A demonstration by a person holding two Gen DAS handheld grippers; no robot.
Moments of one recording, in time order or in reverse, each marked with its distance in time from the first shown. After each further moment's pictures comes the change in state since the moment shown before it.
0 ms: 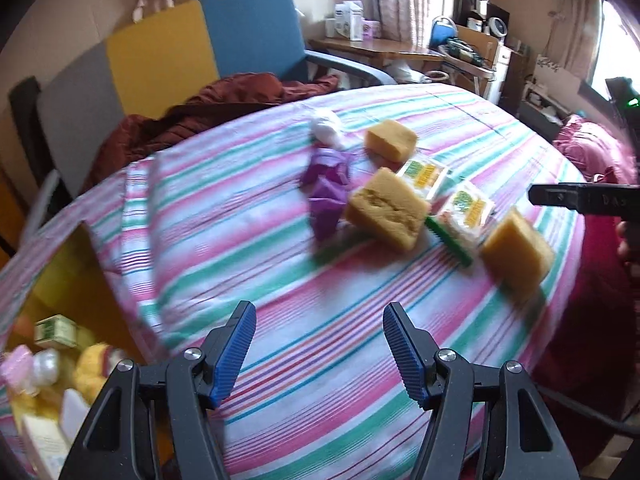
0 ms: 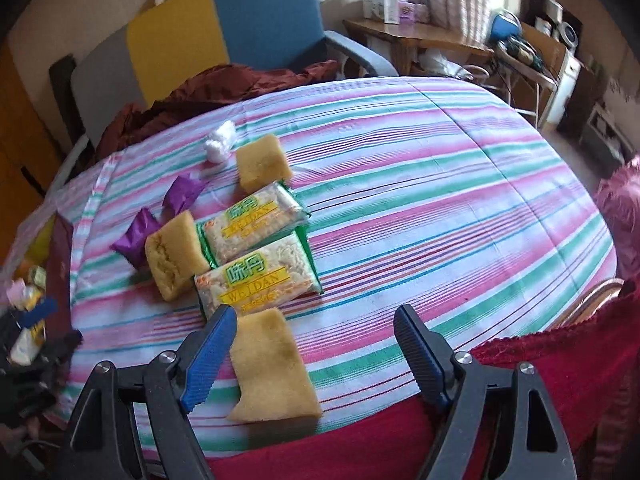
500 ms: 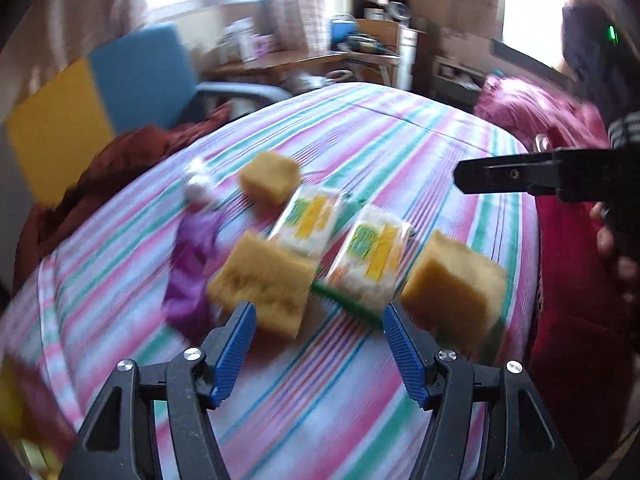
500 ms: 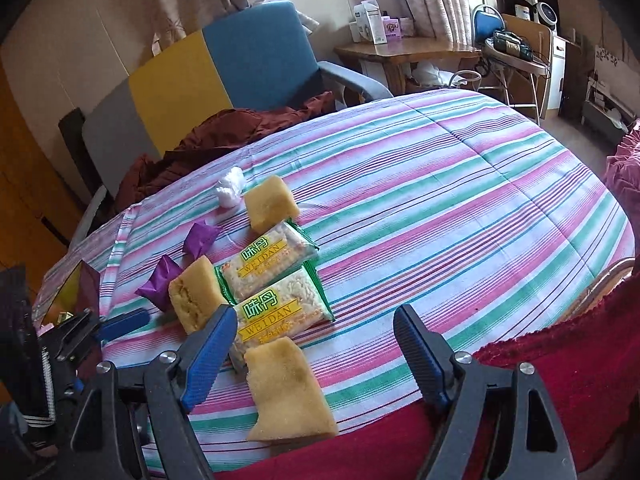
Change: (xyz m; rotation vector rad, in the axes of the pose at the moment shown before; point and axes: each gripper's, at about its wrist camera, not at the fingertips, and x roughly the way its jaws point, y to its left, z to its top) left arm 0.042 -0.081 0.049 0.311 -0.075 -0.188; right arm -0.013 -0.015 0.000 0.087 -0.106 0.106
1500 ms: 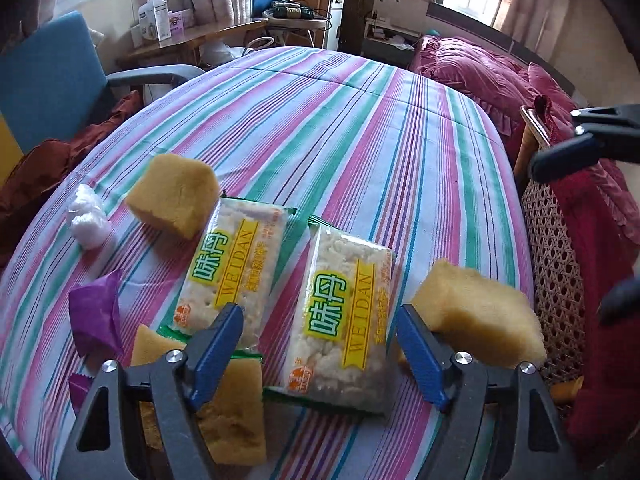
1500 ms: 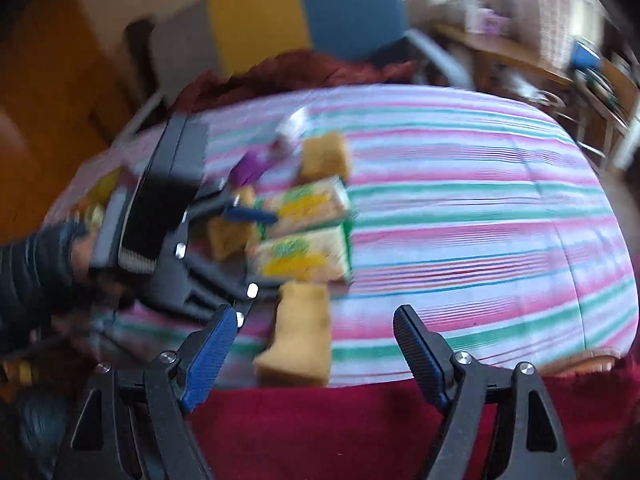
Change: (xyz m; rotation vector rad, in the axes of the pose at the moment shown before) left arm 0.079 0.002 0.048 0.099 0.130 -0.259; right arm 0.005 0.021 0.009 -0.402 0.315 0.116
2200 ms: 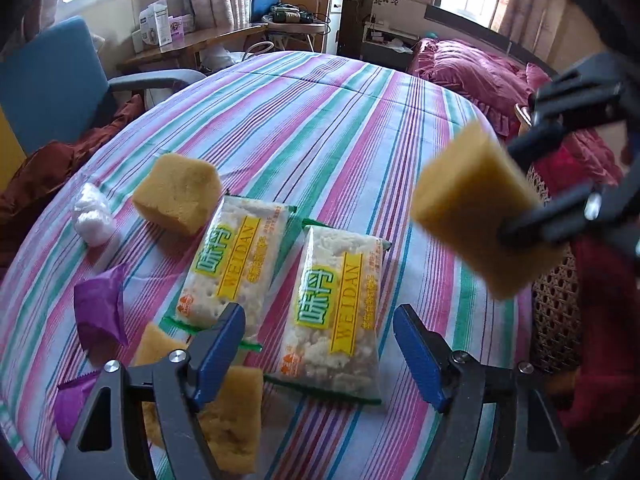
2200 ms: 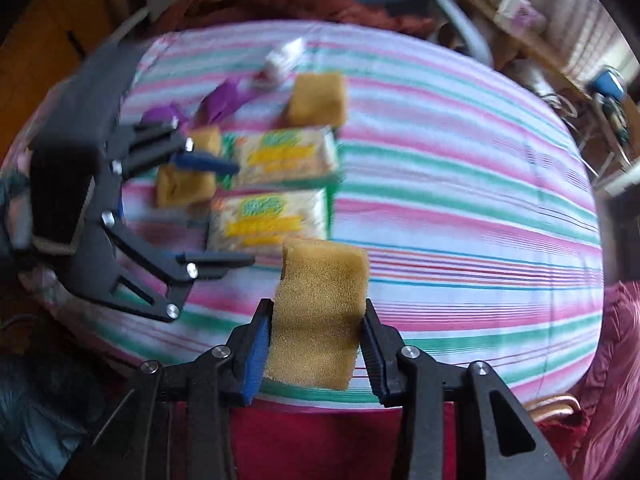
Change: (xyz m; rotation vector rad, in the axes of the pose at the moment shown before) left arm -0.001 -0.007 -0.006 0.027 -0.016 0.017; right arm 0.011 -0.018 0.017 -0.016 0.118 -0.175
